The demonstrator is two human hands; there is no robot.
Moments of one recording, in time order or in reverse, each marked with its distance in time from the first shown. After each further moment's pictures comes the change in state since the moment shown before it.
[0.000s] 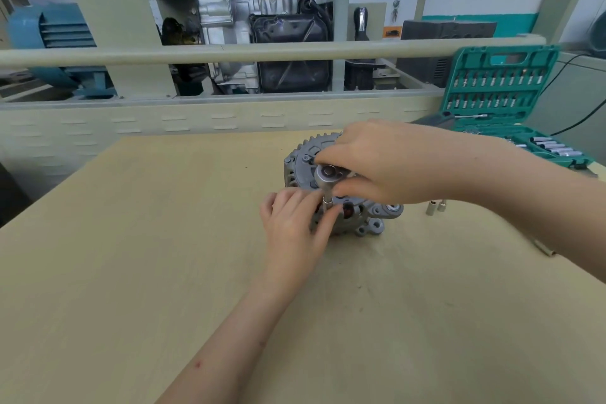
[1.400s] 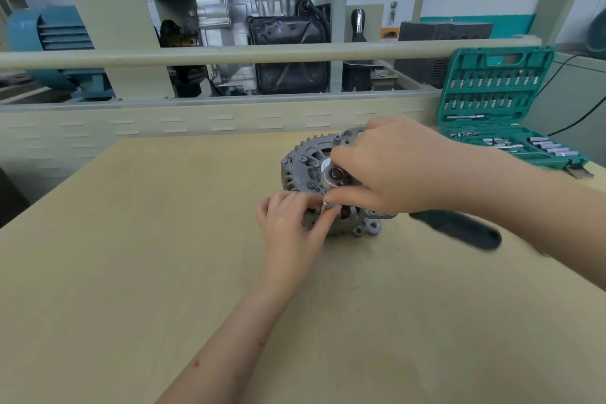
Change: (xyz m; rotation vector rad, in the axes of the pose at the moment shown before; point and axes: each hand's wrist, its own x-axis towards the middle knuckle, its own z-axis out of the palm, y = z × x) left_hand 0.001 0.005 0.002 -0.144 0.022 -0.149; right_hand -0.006 -0.001 0.006 -0.280 0.086 -0.018
